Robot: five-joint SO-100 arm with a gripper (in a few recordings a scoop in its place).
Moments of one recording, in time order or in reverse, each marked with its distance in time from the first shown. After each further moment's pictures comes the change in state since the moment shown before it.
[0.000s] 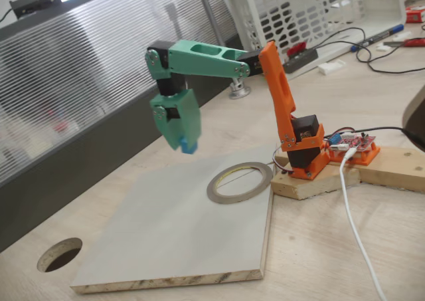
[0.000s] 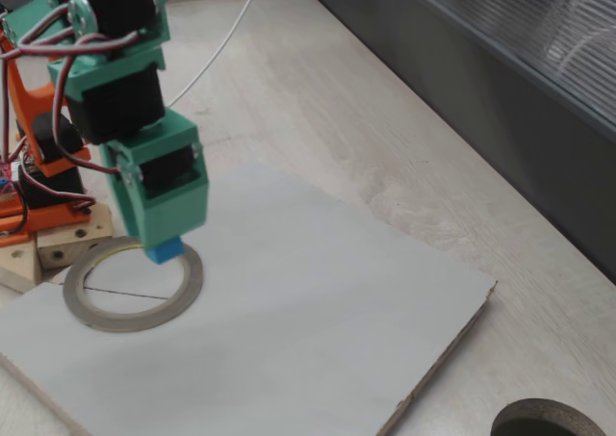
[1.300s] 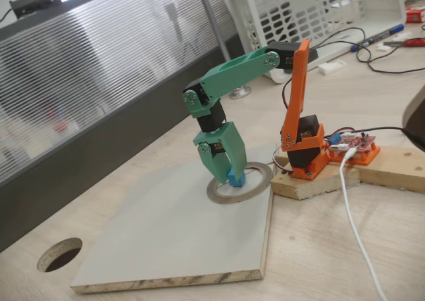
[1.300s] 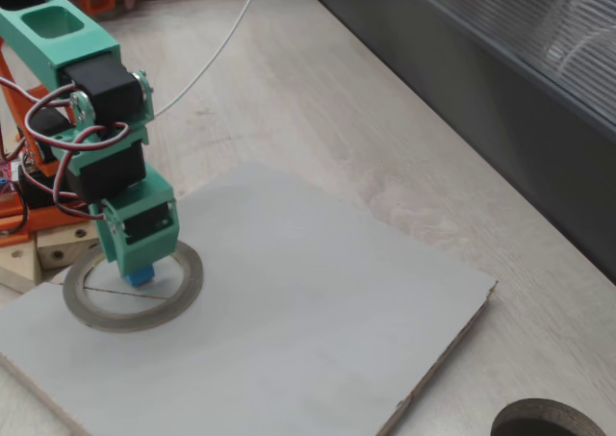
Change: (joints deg) arm -0.7 16.8 46.4 -19.2 0.0
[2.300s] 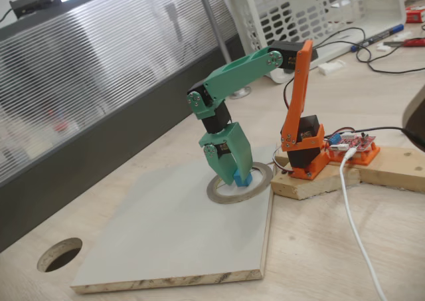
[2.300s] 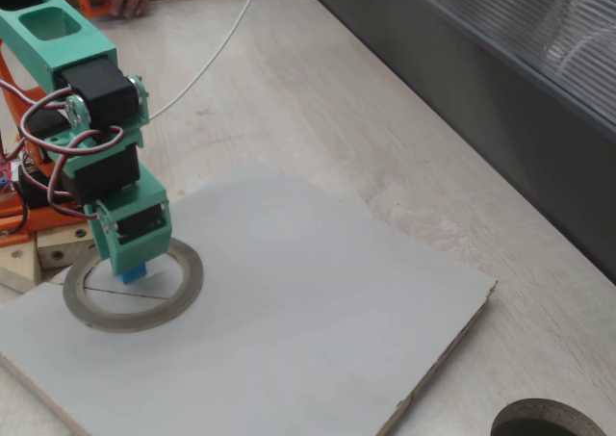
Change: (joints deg) arm 0.4 0.8 3.8 0.5 0.3
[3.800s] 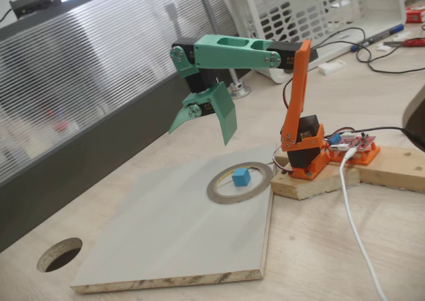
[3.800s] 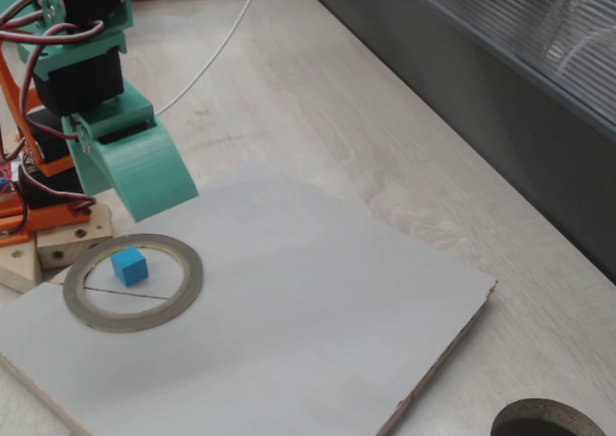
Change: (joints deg) arm 0.0 -0.4 -31.0 29.8 0.0
